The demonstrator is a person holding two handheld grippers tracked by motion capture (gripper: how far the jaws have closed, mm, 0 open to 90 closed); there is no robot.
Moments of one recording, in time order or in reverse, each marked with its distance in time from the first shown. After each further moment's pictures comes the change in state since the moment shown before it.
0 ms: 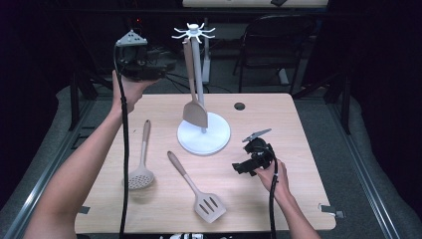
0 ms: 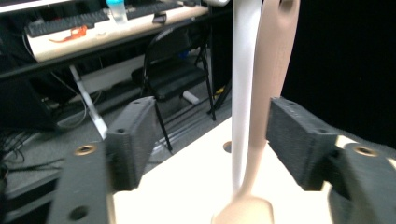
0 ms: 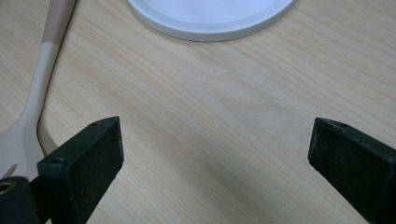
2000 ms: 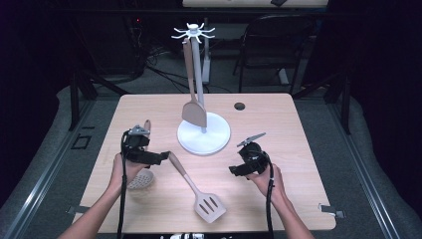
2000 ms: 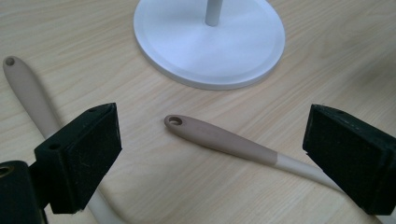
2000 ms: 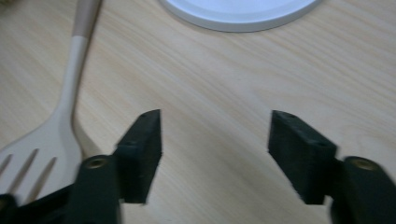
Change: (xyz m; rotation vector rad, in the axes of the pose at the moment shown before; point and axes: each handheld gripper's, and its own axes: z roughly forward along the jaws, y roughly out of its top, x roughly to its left) left arm -0.043 -0.213 -0.006 0.402 -0.021 -0.196; right arm 0.023 -0.003 0.002 0.027 0.045 0.025
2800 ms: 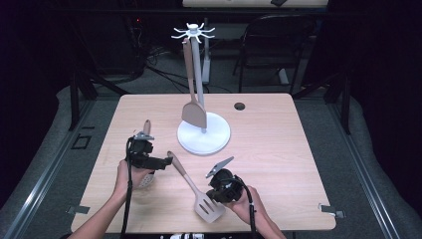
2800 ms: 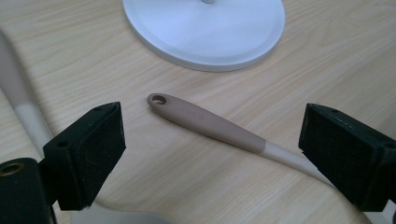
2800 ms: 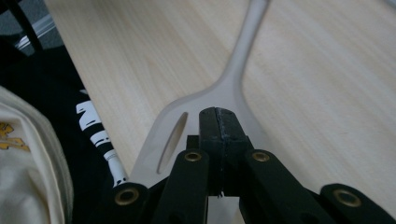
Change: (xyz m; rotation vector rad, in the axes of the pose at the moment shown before) left arm -0.015 -0.009 0.009 0.051 0.000 -0.042; right arm 0.101 -0.015 0.007 0.094 0.223 -0.232
